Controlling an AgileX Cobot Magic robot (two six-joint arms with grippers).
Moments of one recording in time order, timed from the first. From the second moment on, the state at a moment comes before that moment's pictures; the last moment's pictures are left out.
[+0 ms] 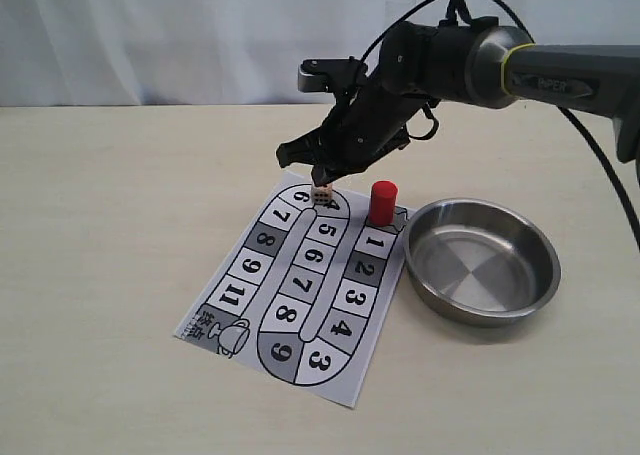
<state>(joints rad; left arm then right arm) 0.02 0.00 0.00 0.04 0.24 -0.06 0.43 2.21 -1.77 0.27 0.76 -0.11</state>
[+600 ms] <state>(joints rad) 0.02 0.00 0.00 0.04 0.24 -0.06 0.41 2.34 -1.86 0.23 0.81 -0.01</state>
